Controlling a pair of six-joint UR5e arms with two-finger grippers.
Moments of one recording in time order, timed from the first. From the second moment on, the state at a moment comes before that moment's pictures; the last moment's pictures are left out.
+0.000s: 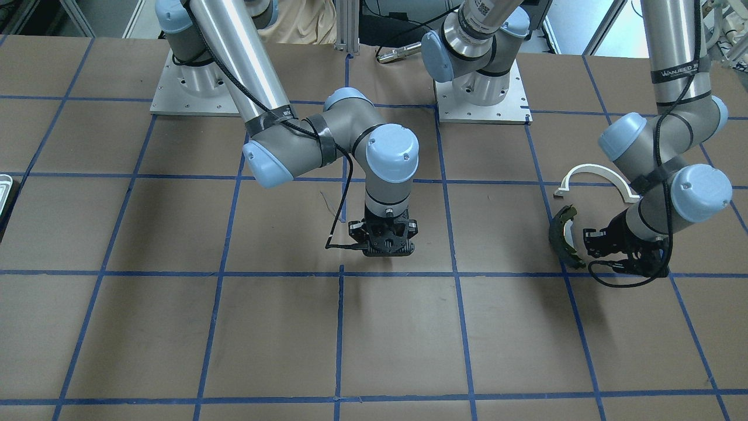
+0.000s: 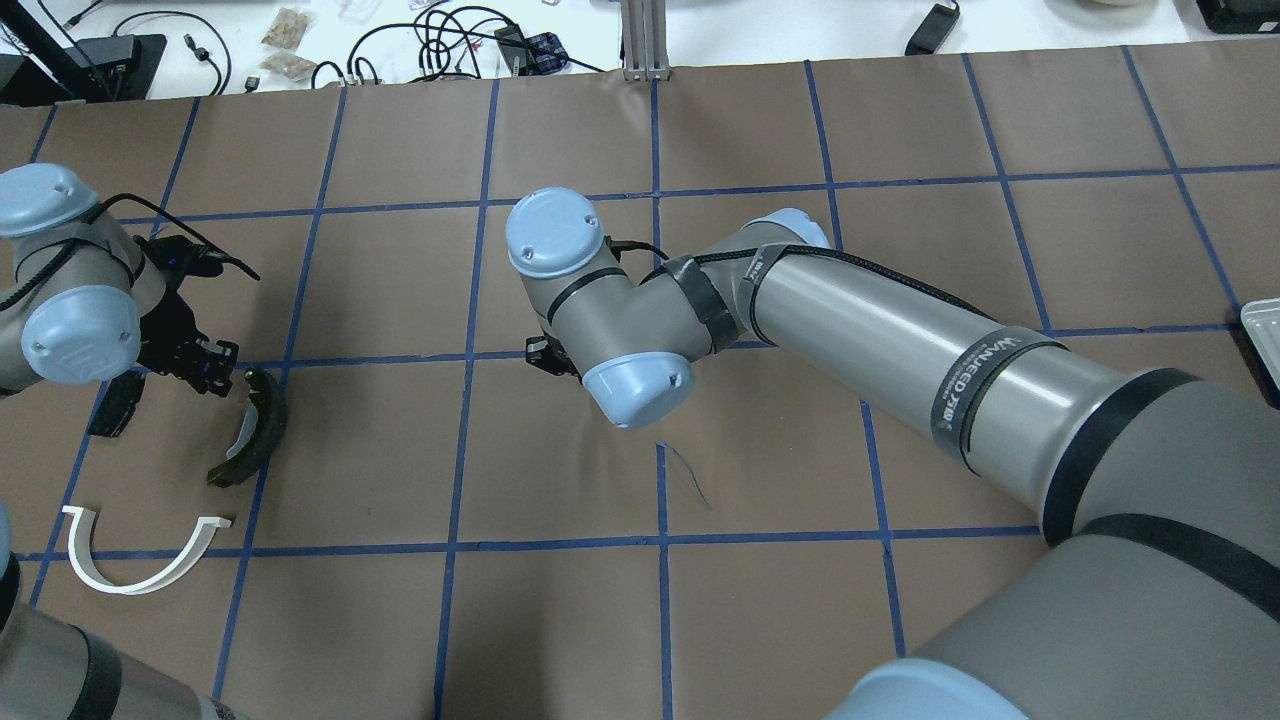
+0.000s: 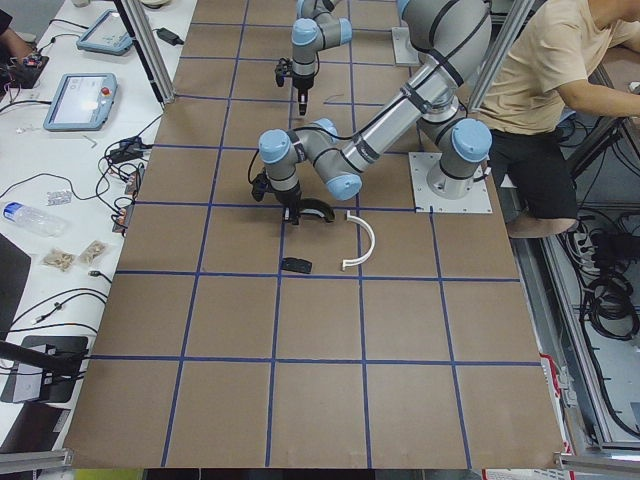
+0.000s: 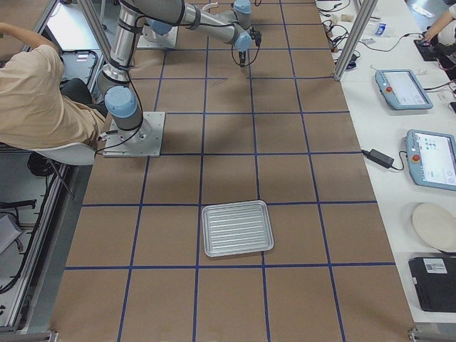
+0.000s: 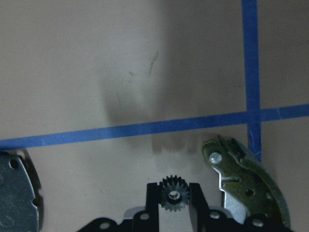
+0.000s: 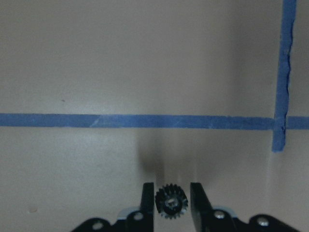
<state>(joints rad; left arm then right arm) -1.07 -1.95 -1.91 -0.94 1.71 0.64 2.11 -0.99 1.61 -2.25 -1.59 0.51</state>
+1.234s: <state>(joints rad) -0.99 -1.90 -2.00 -0.92 1.70 0.72 1.68 -1.49 1.50 -1.68 -1.59 0.15</state>
